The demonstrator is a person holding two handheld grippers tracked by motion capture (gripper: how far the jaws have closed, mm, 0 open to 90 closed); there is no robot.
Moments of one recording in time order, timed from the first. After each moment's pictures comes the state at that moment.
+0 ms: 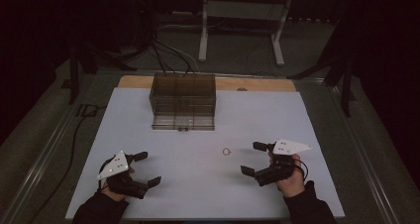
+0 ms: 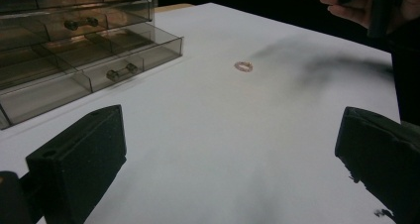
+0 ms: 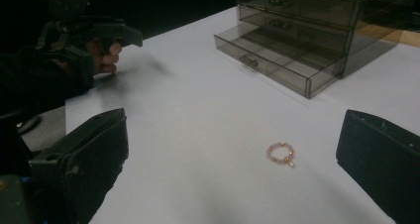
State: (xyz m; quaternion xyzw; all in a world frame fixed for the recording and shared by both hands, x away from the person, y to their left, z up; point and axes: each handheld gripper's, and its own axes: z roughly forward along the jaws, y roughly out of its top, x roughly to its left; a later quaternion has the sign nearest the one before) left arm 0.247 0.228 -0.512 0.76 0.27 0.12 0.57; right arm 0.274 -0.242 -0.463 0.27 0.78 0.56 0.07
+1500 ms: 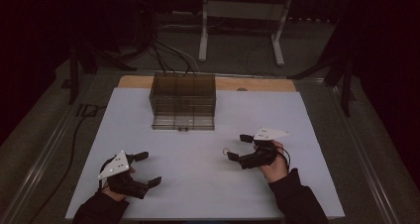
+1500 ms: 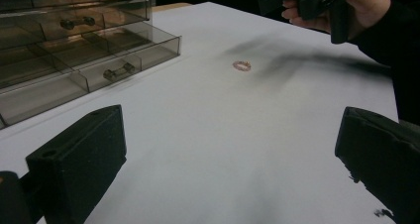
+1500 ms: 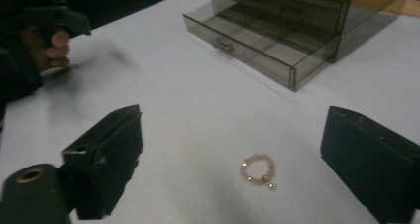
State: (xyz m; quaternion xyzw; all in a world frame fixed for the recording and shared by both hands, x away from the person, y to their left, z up) left arm 0.247 0.227 -0.512 0.77 0.27 0.12 0.57; right arm 0.321 -0.210 -0.484 0.30 0.80 0.51 0.07
